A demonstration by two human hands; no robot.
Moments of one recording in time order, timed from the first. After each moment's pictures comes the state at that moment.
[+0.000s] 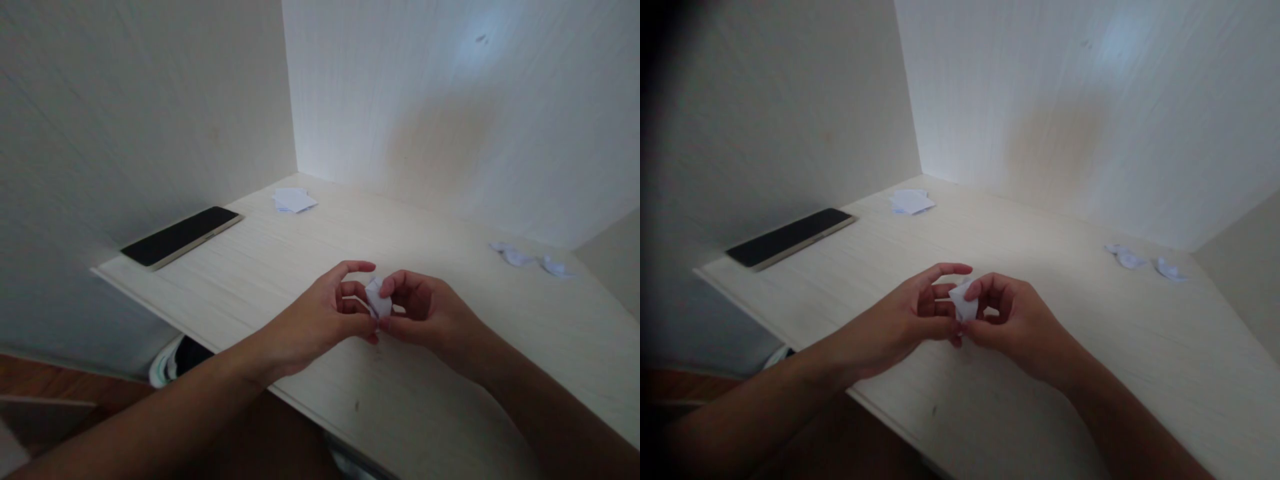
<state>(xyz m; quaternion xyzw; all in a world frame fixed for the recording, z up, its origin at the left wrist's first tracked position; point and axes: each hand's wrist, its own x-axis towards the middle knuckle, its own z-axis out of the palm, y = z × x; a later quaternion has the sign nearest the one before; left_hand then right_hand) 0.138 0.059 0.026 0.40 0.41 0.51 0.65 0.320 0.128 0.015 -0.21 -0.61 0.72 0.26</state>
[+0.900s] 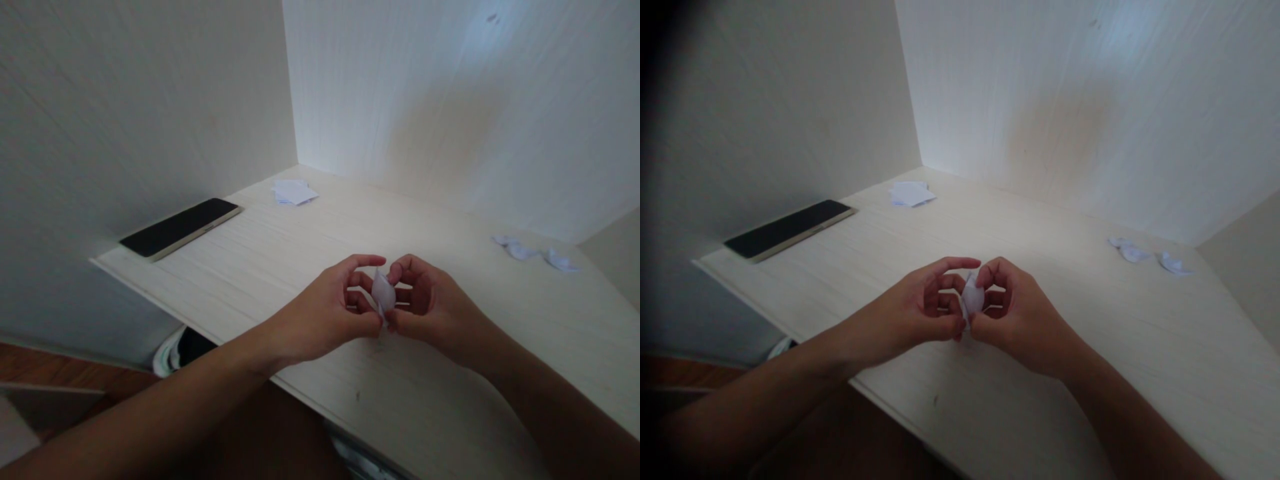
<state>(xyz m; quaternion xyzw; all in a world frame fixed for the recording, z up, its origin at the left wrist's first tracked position) 0.137 0.061 0.022 0.47 0.43 0.47 0.61 0.321 0.129 0.017 -0.25 -0.65 0.67 0.26</state>
